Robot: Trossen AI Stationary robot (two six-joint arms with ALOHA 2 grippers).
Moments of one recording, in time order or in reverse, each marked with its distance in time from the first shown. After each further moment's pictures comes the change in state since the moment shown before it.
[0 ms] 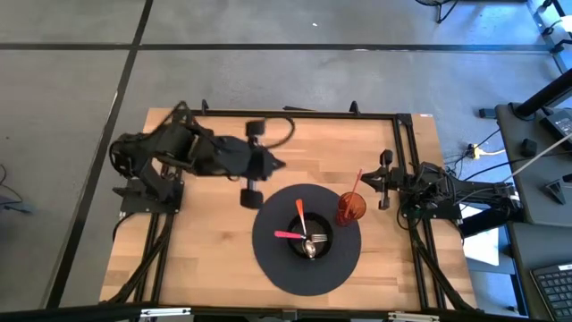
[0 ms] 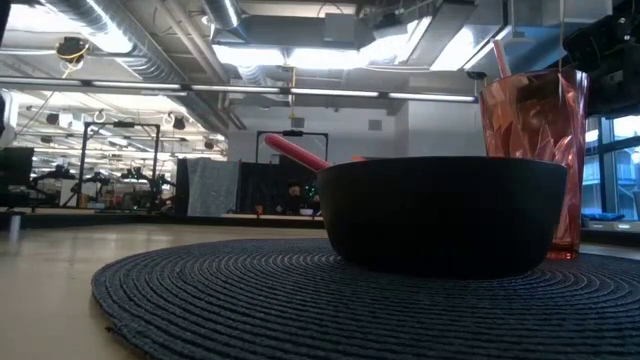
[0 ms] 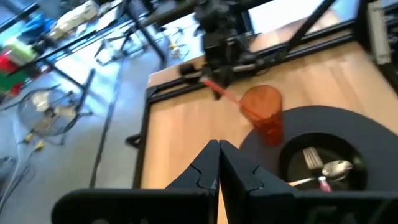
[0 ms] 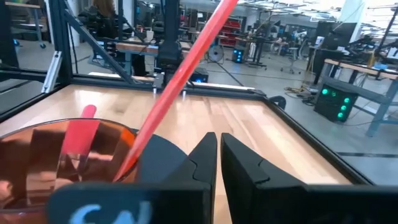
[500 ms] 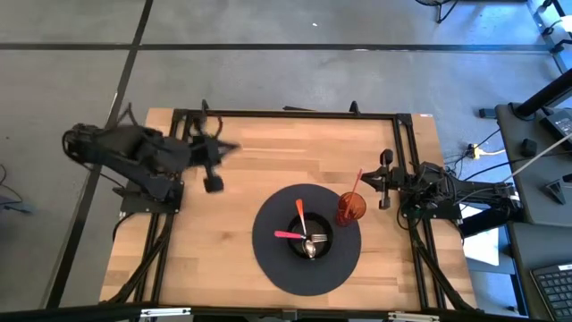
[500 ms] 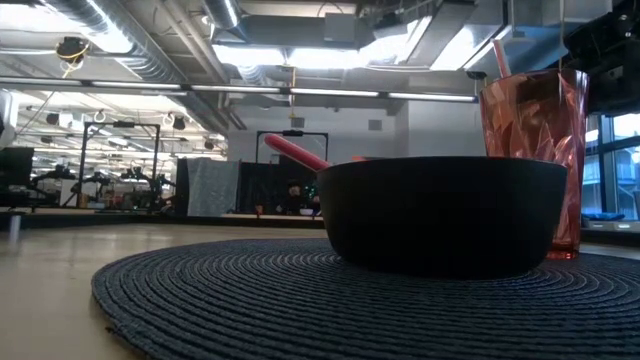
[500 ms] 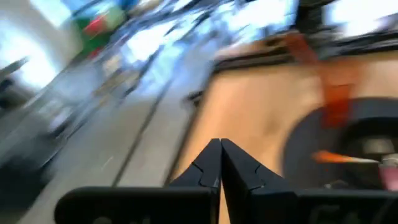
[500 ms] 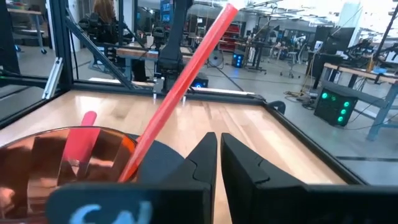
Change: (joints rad) left arm -0.050 -0.538 -0.686 0.182 -0.302 -0.183; right arm 0.000 0.000 0.000 0.022 -0.006 0.001
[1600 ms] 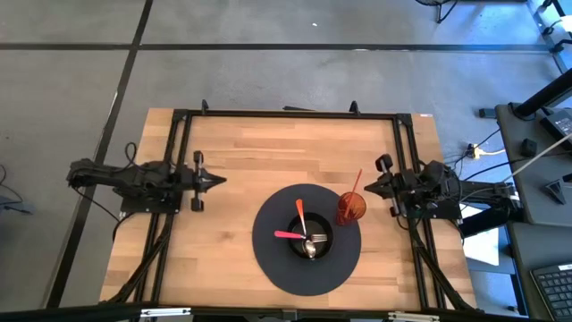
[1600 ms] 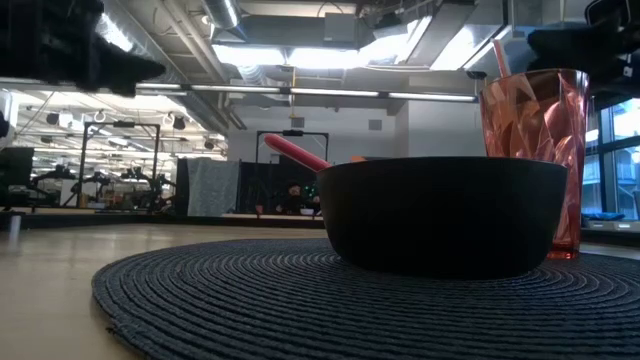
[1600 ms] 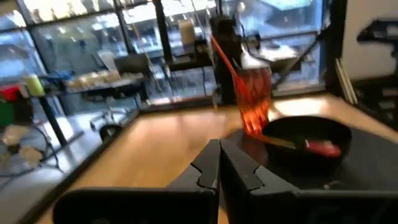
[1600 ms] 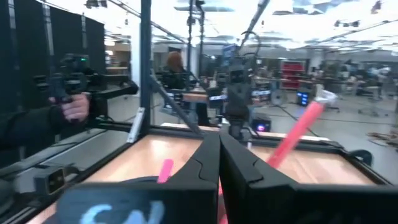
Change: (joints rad) left arm 0.191 -1.090 -1.539 1.021 0.533 0.141; right arm 0.000 0.000 0.000 0.178 -0.296 0.134
